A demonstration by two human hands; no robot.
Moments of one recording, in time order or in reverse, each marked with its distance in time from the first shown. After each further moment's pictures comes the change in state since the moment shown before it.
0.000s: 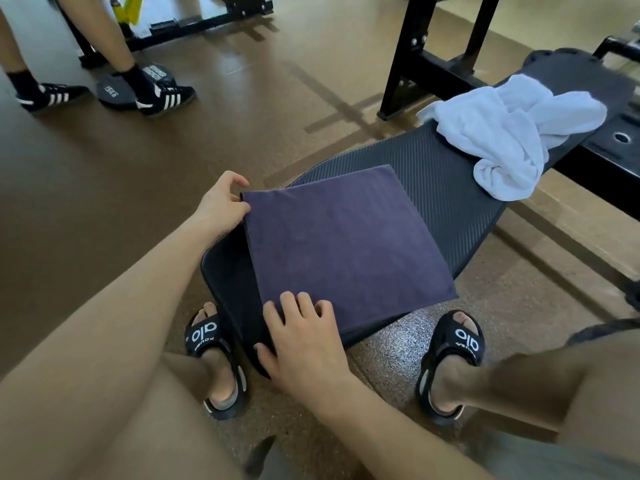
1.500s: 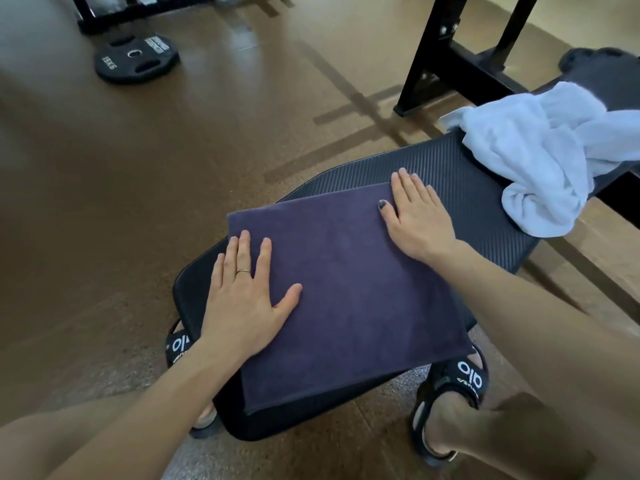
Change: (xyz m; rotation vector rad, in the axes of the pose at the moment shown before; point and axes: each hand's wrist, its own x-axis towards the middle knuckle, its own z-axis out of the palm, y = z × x) left_hand -0.073 -0.029 0.094 0.768 0.067 0.190; right_hand 0.154 0.263 -0.033 -0.004 -0.095 0.336
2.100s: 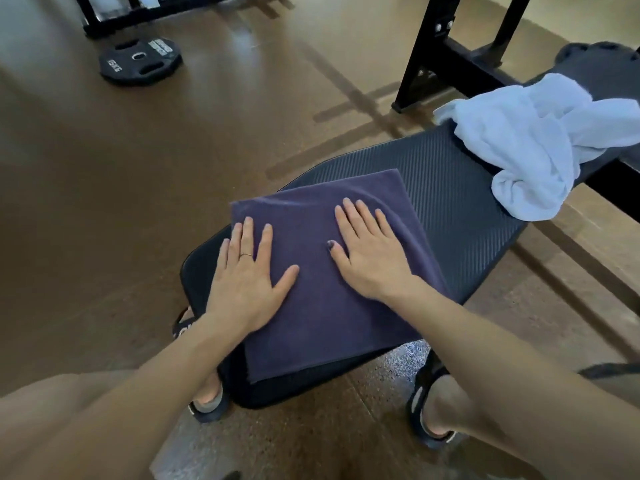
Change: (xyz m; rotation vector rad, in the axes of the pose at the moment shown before) left_hand -0.001 -0.002 0.000 -0.008 -0.013 0.024; right_hand -0.074 -0.064 0.029 -0.045 -0.057 -0.205
